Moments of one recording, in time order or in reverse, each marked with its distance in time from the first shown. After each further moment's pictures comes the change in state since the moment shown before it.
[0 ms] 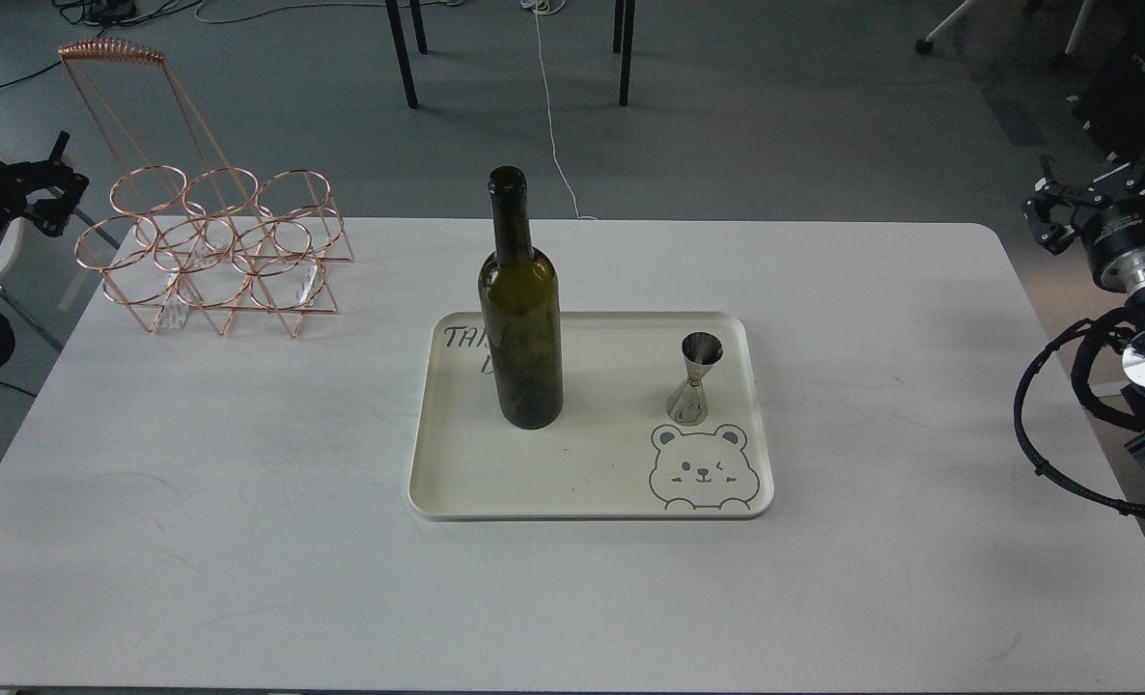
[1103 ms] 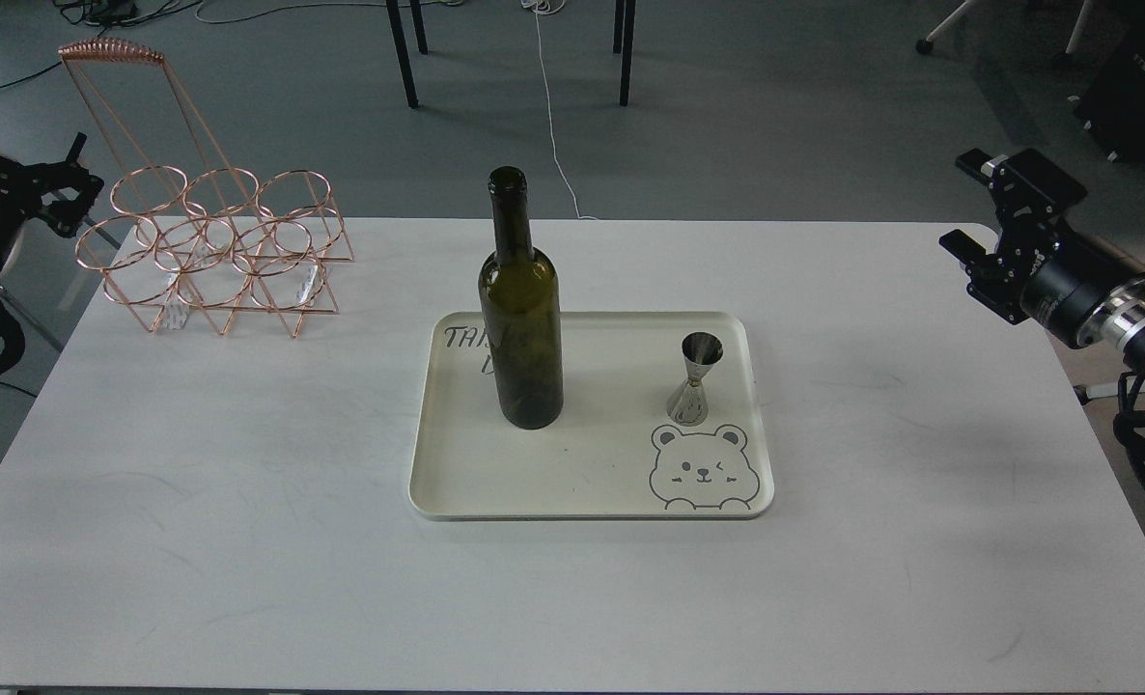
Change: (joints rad) left arm -0.002 -0.006 0.012 -0.014 0.010 -0.007 0.001; right arm -0.120 -0.500 -0.342 0.969 -0.852 -0.474 0.052
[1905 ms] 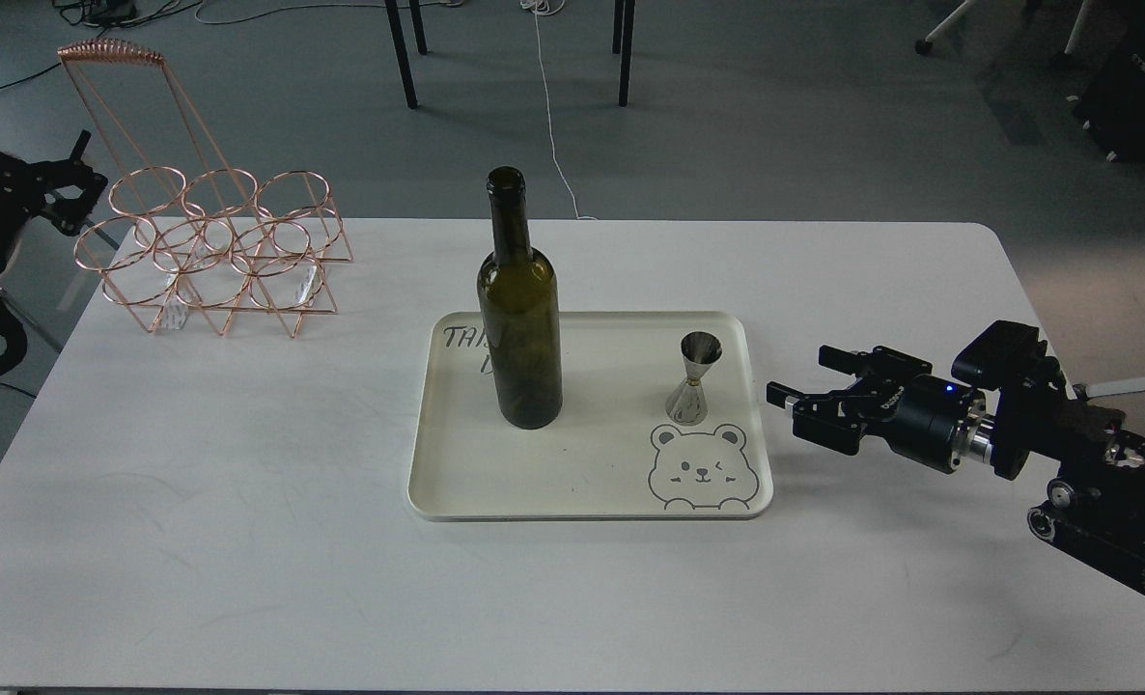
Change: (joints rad) left arm 0.005 0.010 -0.002 -0.029 0.003 0.001 -0.007; right arm -0.007 0.304 -0.197 -0.214 -1.069 -0.302 0.058
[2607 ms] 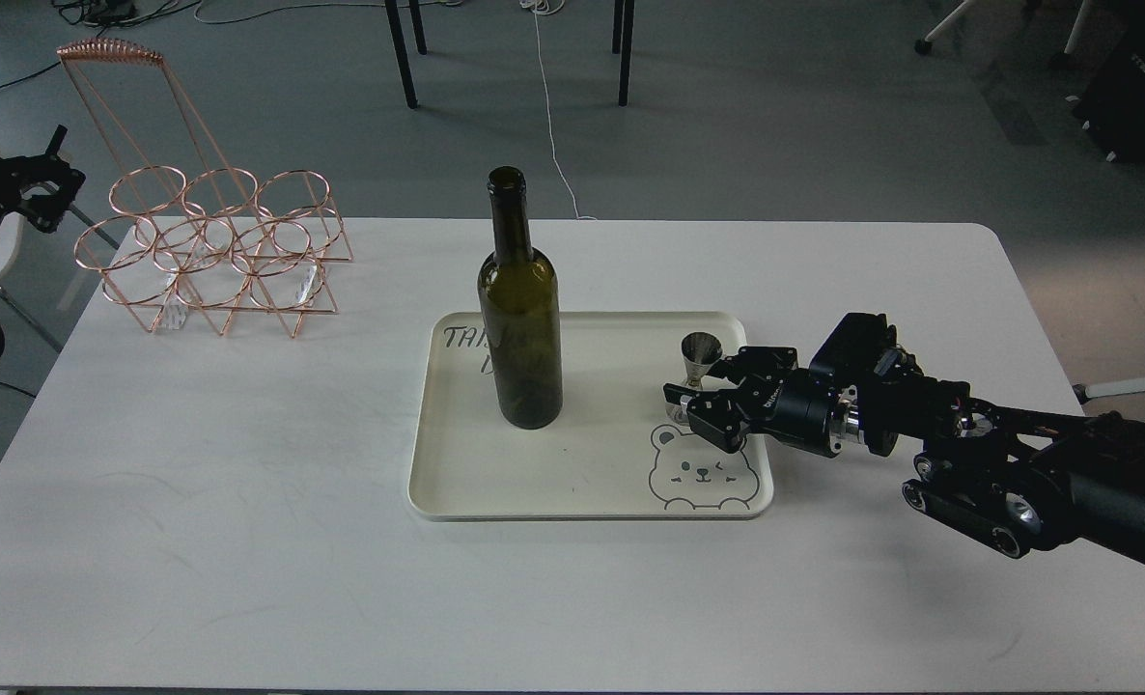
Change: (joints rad) left arm 0.000 0.034 0.001 0.002 0.006 0.000 0.000; right arm 0.142 0.245 -0.161 -0.210 -0.024 -0.027 0.001
